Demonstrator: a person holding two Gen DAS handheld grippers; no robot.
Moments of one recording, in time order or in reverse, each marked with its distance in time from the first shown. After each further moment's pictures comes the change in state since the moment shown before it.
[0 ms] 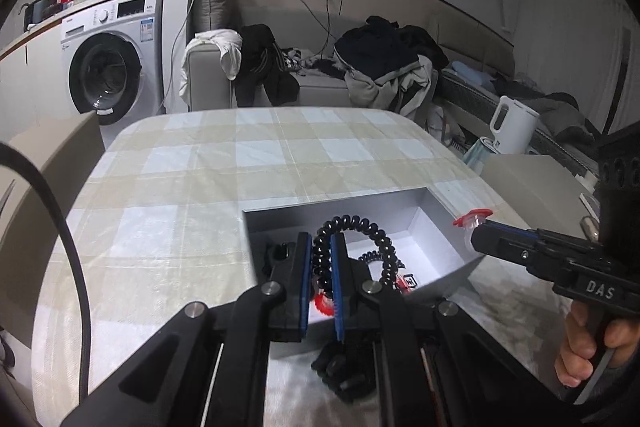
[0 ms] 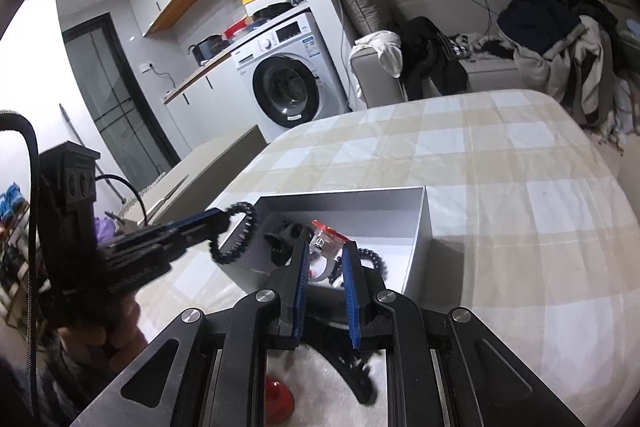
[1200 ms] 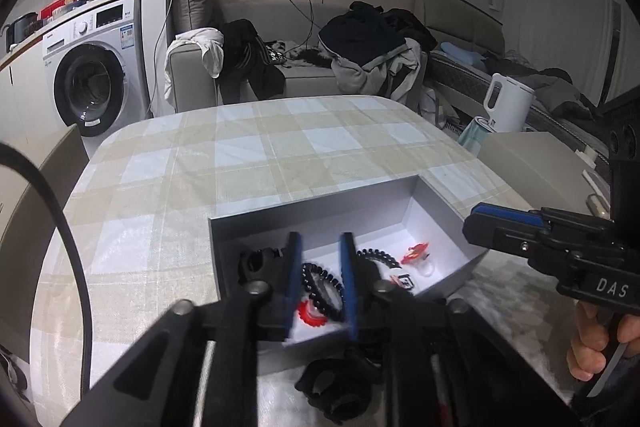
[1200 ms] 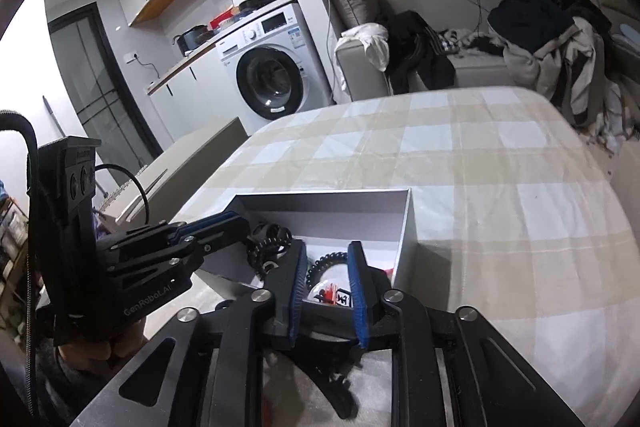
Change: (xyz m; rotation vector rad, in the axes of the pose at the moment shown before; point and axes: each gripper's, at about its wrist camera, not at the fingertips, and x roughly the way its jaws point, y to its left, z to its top) left arm 0.008 -0.020 0.003 0.072 0.035 -0.018; right arm 0.003 -0.002 0.003 -0.021 0.014 -0.061
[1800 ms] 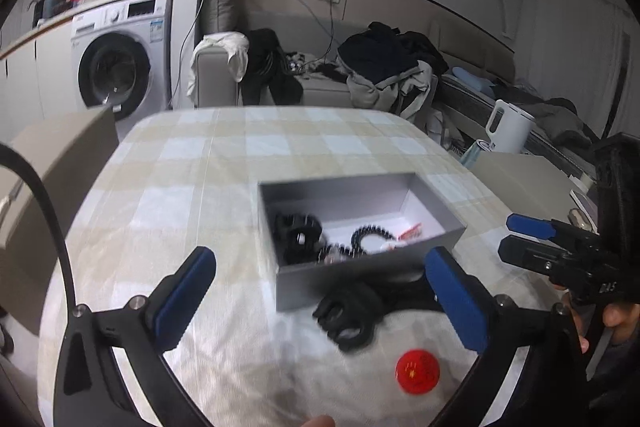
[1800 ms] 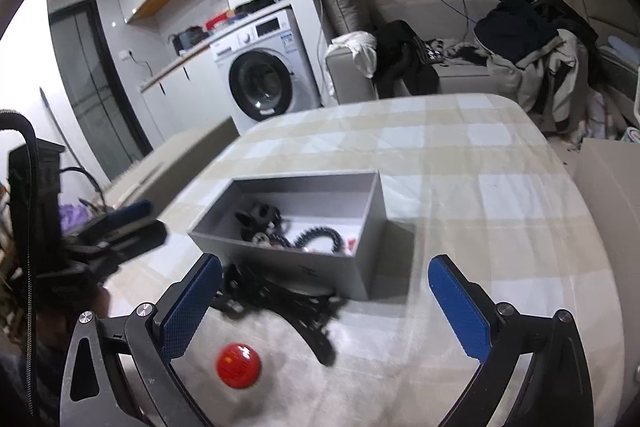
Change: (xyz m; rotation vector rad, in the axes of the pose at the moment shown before) left arm -0.043 0.017 -0.030 -0.098 -0.052 0.023; right arm -0.029 -0.001 -0.023 -0.014 0.022 -0.069
